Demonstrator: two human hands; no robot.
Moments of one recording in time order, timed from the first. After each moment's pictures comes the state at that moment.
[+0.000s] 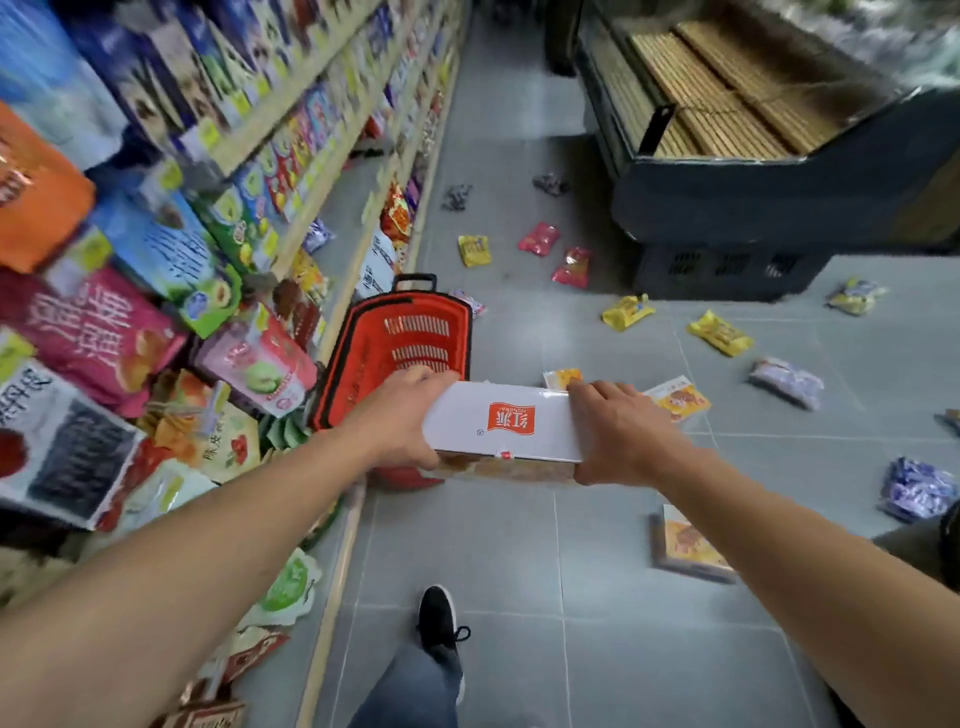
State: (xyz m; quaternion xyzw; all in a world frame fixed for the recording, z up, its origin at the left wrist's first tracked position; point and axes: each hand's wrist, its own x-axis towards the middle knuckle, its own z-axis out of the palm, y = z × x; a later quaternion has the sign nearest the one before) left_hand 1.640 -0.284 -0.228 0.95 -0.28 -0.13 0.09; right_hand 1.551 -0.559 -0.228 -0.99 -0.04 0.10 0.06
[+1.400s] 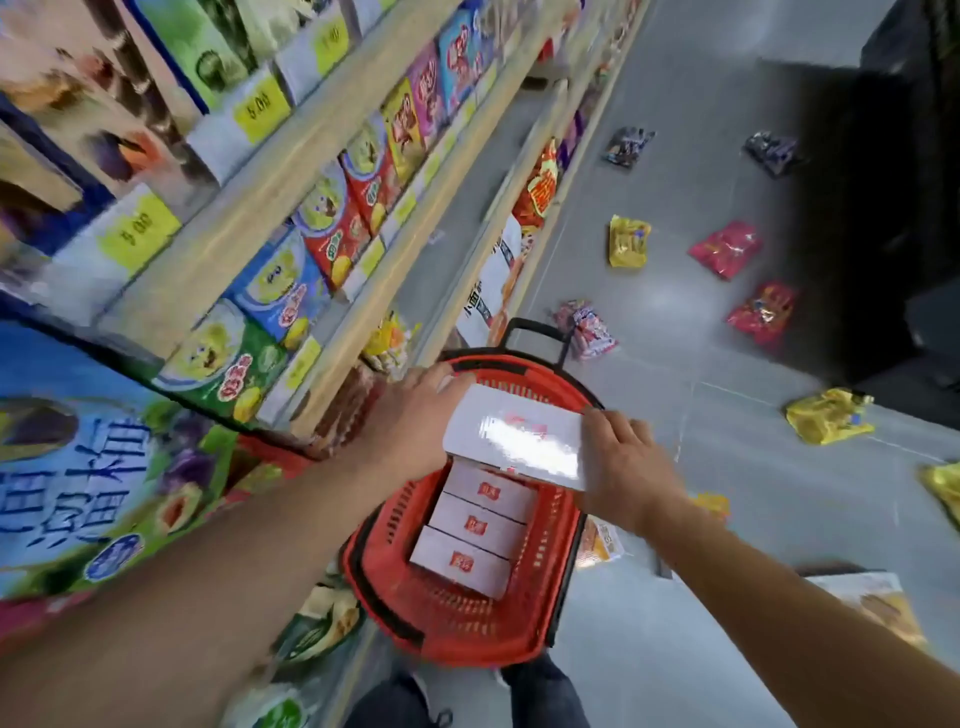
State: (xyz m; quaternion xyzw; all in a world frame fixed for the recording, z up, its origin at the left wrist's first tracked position) left_hand 2.166 -0.203 -0.350 0.99 -0.14 -0.10 0.01; right_hand 2.146 -0.468 -0.367 -0.97 -0.11 0.20 0.09
